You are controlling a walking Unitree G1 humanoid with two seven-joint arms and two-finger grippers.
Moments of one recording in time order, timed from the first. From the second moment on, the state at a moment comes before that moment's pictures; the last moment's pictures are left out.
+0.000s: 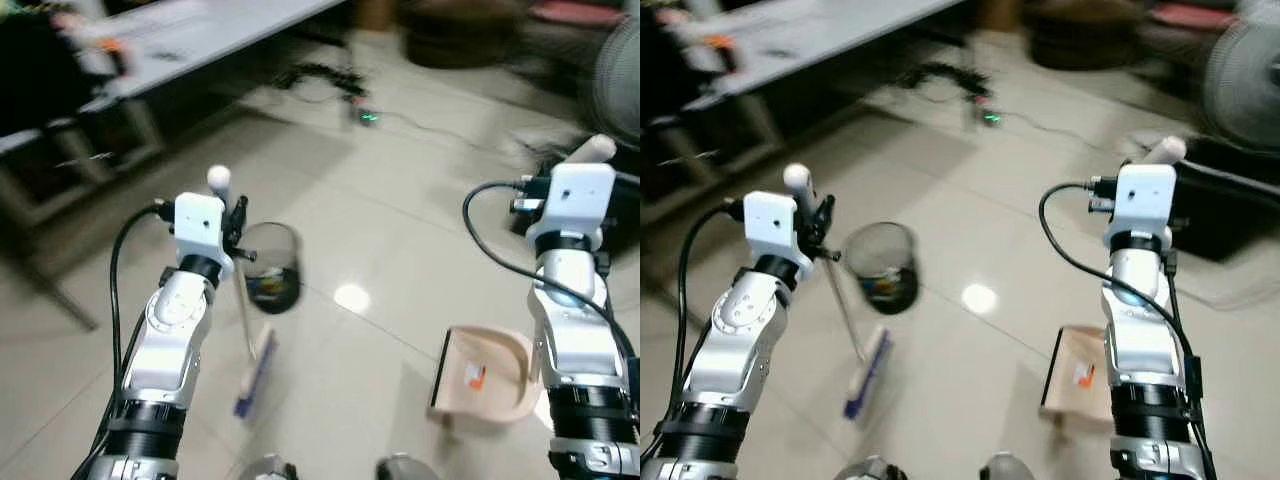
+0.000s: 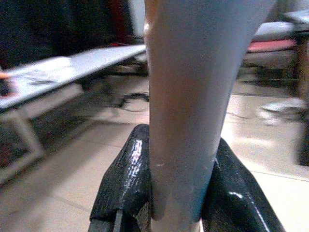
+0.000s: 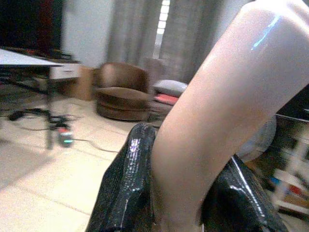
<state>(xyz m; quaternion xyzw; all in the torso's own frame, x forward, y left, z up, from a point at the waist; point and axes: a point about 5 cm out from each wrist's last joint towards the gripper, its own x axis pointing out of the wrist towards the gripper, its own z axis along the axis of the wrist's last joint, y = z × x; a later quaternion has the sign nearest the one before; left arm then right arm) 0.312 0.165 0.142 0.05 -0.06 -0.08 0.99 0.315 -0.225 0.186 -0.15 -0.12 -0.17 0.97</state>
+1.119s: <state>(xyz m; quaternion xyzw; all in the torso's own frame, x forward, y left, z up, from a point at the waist) 0.313 0.160 0.142 0.05 -0.07 -0.09 0.99 0.298 -0.212 0.172 -0.05 -0.06 -0.18 0.98</state>
